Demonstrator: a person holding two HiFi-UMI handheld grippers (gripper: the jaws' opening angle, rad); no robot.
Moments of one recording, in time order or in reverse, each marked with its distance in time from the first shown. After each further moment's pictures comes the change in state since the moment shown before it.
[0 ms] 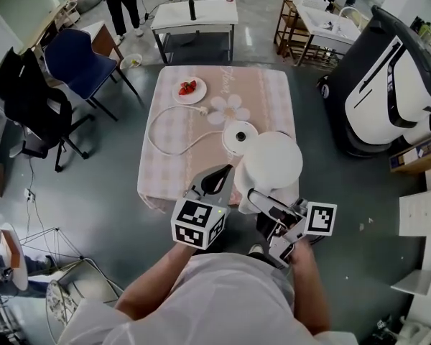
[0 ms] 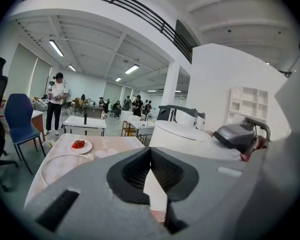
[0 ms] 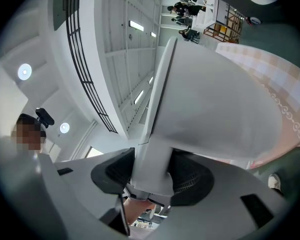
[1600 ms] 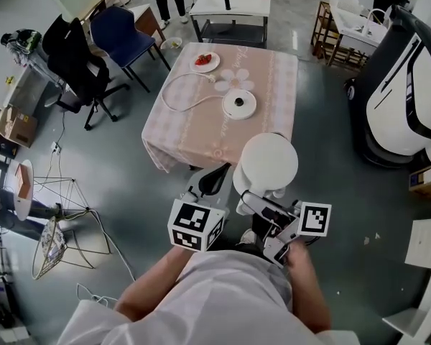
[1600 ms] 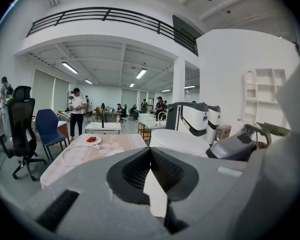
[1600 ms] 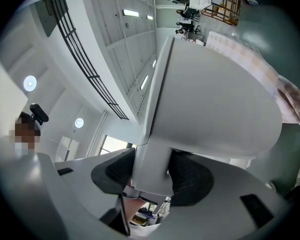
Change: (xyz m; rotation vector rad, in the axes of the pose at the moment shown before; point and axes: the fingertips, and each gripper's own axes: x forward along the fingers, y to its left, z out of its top) left arm -0.048 -0.176 -0.043 0.054 -0.014 0.276; right arm -0.166 0.007 -0.074 0.056 0.205 0.135
